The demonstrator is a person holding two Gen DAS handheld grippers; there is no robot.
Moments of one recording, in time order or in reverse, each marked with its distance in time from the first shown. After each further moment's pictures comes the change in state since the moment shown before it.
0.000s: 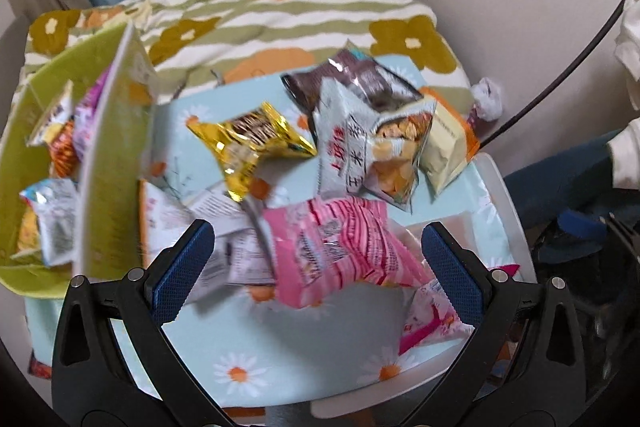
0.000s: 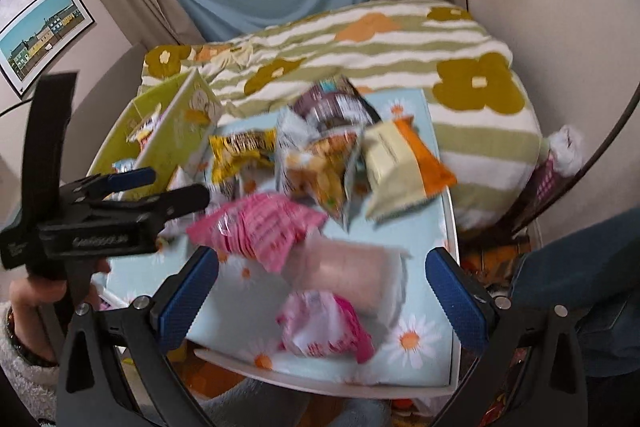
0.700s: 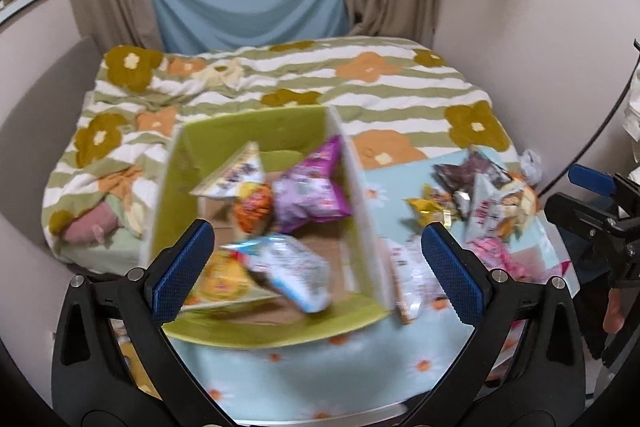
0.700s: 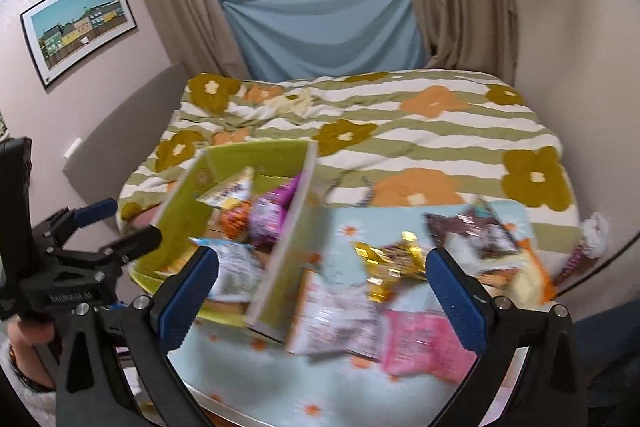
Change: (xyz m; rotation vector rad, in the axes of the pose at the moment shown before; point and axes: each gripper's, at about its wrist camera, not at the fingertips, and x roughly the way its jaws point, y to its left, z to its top) left arm -0.142 0.200 0.002 -0.055 -0.260 0.098; right arm 0.004 0.203 0.084 -0.125 -0.187 -0.008
